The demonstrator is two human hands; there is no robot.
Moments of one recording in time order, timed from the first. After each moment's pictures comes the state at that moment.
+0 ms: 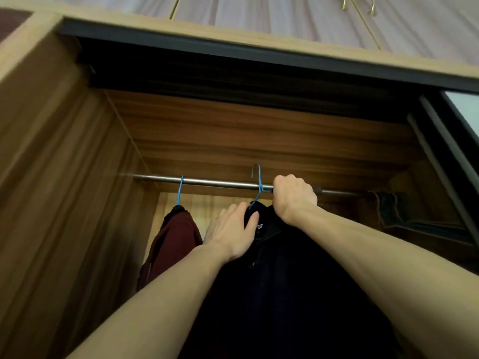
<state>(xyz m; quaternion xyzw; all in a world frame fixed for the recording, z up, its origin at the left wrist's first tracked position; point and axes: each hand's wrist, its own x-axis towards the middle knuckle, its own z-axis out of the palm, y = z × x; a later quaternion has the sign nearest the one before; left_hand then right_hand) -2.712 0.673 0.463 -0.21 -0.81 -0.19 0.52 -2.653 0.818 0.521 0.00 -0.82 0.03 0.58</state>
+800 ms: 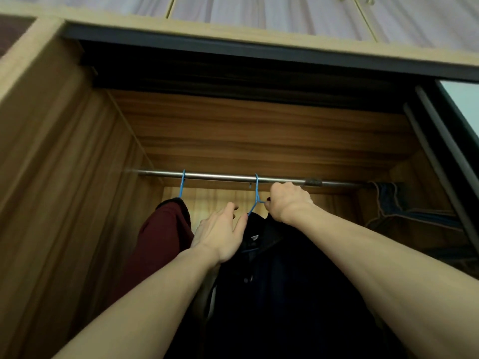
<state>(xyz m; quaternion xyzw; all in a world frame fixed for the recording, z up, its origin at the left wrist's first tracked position) -2.686 0.653 0.434 -0.17 -0.82 -0.19 0.51 -2.654 0.815 0.503 0.01 -0.87 0.05 0.48</state>
